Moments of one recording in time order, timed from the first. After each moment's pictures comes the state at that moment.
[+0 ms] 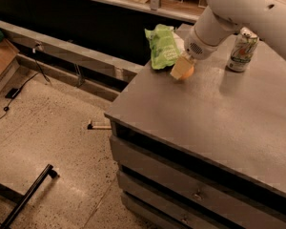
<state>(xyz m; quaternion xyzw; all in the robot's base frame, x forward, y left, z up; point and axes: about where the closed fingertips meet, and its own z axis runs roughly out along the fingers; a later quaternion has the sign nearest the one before) 0.658 -0.129 0.861 -0.45 0.86 0.02 0.24</state>
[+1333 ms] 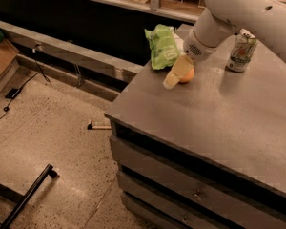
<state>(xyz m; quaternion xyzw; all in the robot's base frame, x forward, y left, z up) 0.657 -0.127 0.858 -0.45 0.86 0.02 0.24</state>
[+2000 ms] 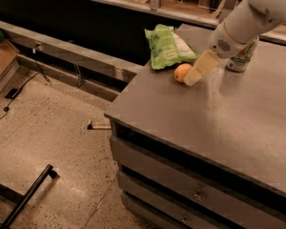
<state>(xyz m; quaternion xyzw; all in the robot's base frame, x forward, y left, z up) 0.647 -0.181 0.870 -0.44 0.86 0.08 0.24</state>
